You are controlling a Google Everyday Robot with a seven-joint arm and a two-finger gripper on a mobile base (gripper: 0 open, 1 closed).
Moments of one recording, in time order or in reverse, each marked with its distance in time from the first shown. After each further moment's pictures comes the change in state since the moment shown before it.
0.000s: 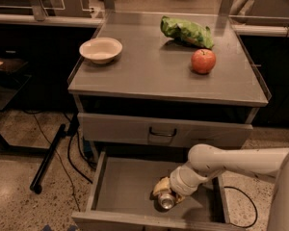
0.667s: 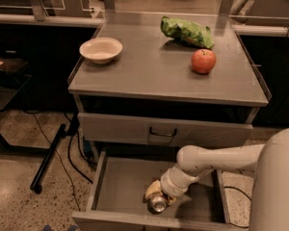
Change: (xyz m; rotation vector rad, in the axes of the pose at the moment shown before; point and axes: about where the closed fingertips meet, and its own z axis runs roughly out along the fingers) arm 0.006 0.018 0.033 0.011 0.055 -0.068
